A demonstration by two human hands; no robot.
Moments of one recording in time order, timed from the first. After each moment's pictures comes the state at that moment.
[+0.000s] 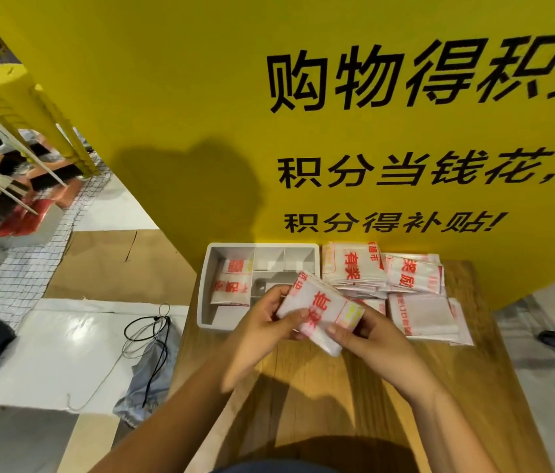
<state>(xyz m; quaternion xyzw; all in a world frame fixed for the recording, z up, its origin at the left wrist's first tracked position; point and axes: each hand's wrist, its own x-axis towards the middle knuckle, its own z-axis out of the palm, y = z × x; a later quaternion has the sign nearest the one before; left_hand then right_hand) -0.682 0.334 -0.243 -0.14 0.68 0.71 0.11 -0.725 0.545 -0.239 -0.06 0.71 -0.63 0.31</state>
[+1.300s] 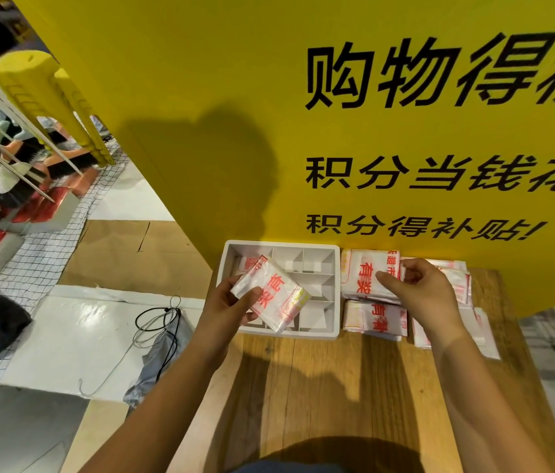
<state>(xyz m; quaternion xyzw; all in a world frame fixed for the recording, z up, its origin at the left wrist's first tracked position) -0.674 0.262 -0.254 -0.32 0.63 0.71 -0.01 -0.810 0.540 -0.256 0.07 0.83 -0.55 0.12</state>
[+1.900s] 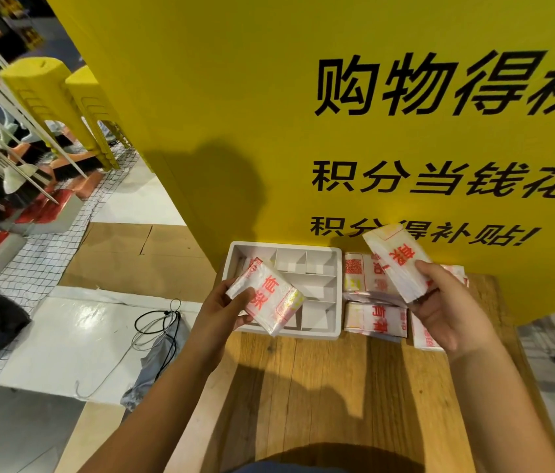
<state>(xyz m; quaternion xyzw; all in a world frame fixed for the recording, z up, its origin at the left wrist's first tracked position) -0.657 0.253 -0.254 -0.31 0.62 0.73 -0.03 -0.797 0.555 -0.224 0.19 0.51 -0.81 0.20</state>
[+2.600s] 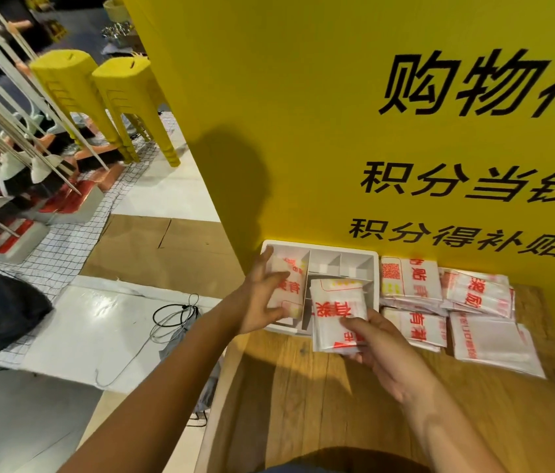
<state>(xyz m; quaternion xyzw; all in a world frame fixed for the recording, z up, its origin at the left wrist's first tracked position) -0.685 0.192 -0.276 -0.02 0.96 0.28 0.08 -0.712 0.448 -0.238 0.13 0.60 -0.69 0.39</state>
